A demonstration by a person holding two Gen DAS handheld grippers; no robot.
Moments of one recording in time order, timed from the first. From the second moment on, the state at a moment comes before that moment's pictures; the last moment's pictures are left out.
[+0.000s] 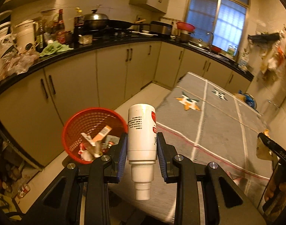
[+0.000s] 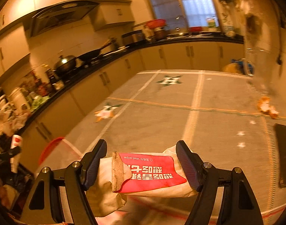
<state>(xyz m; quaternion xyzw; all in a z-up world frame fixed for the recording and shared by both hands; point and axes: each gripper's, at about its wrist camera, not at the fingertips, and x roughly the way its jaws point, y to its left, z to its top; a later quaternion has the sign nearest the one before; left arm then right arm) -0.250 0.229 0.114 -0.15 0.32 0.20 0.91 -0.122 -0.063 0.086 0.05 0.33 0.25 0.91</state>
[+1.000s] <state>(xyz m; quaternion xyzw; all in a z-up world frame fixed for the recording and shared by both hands) -0.265 0.330 0.055 -0.20 0.34 0.26 0.88 -0.155 0.125 0.069 -0.02 0.38 0.37 0.85</state>
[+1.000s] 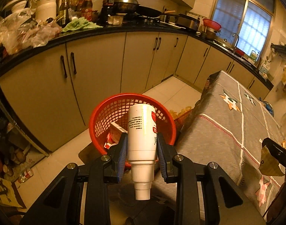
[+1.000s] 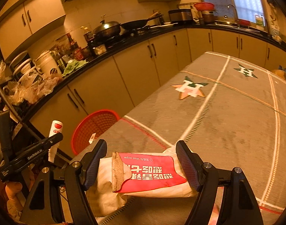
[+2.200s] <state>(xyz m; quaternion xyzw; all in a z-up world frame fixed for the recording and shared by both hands) -0.239 0.426 0.005 -0.27 0.35 0.22 0.87 -0.102 0.331 0.022 0.01 0.46 0.45 0.76</state>
